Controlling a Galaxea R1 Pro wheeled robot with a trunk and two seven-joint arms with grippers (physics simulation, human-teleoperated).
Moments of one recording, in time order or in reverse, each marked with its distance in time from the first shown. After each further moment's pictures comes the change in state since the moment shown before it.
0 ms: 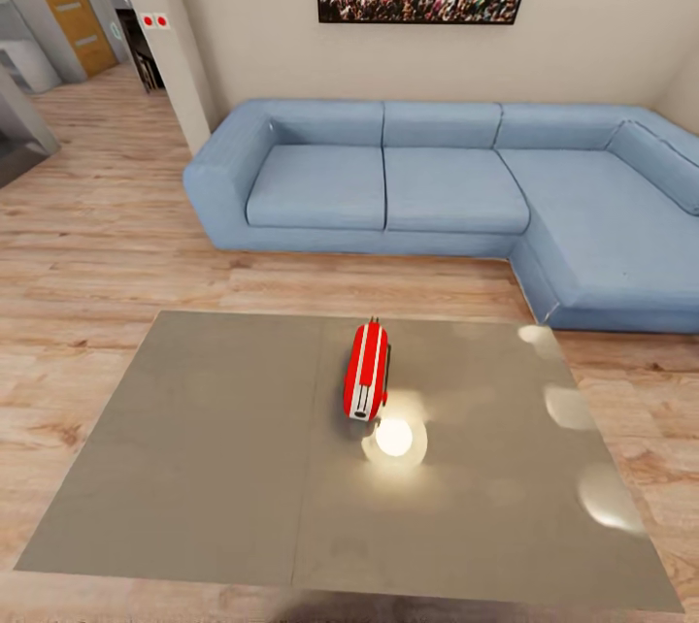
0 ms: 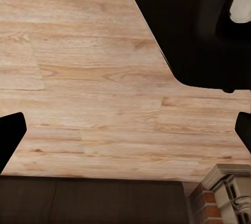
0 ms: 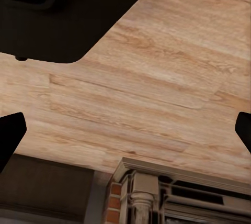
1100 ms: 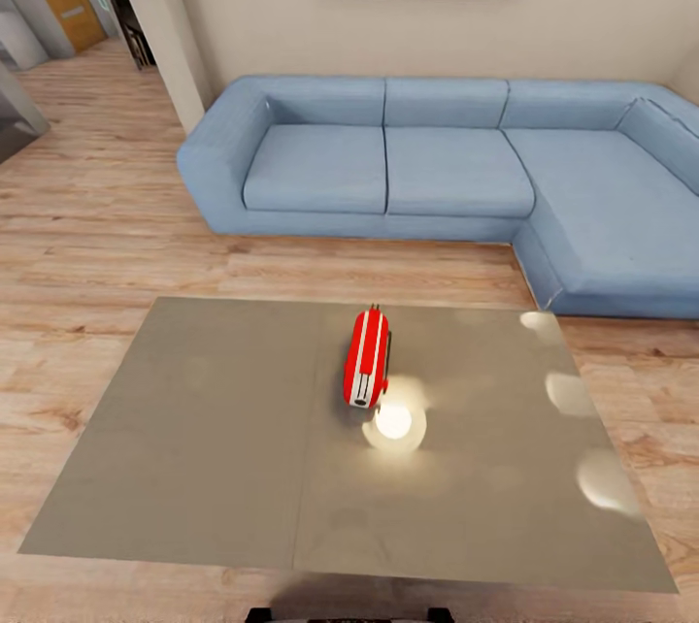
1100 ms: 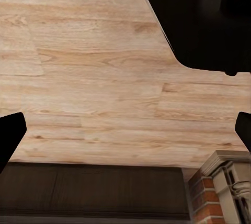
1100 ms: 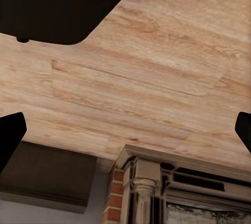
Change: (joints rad) left arm 0.000 0.000 0.000 0.000 0.000 0.000 0.000; right arm 0.000 0.000 0.000 0.000 0.000 0.000 0.000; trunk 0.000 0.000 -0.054
